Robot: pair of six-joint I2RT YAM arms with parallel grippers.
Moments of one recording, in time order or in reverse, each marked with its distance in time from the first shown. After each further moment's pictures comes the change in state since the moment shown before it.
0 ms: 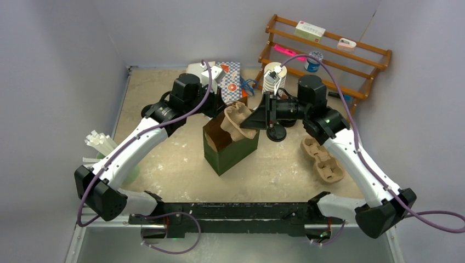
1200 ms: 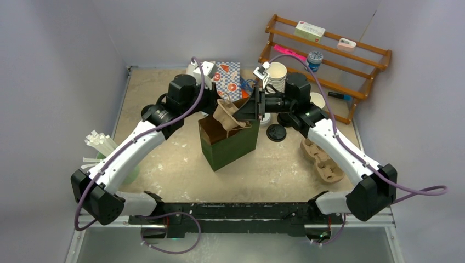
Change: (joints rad) left arm 0.002 -0.039 -0.031 0.077 -0.114 -0.082; right arm -0.002 0.172 -0.072 0.360 -0.092 0.227
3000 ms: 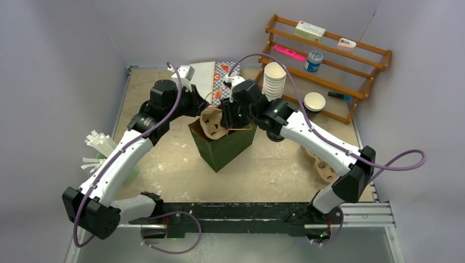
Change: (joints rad) left arm 0.151 -0.129 -0.138 0.004 0.061 -0.122; right arm 0.361 0.206 0.371 -0.687 1.003 -0.403
